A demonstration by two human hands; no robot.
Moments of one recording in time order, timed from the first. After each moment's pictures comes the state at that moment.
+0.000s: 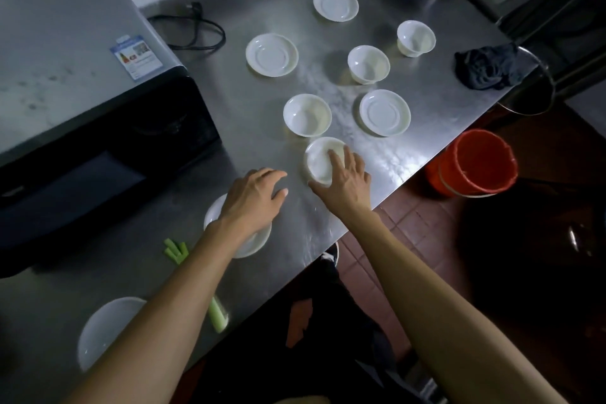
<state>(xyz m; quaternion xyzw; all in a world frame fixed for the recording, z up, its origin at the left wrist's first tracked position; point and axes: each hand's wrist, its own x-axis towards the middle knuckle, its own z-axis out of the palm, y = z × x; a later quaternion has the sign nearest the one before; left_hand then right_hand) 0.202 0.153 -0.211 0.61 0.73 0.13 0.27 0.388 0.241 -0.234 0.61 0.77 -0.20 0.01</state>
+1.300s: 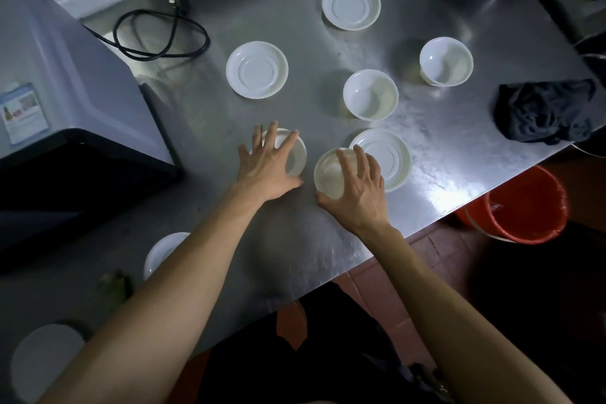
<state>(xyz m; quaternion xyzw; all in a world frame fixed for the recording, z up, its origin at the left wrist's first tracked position) 0.247 0.368 -0.248 0.55 0.80 -0.06 0.23 0.448 0.409 -0.253 0.50 0.84 -0.22 -0.04</state>
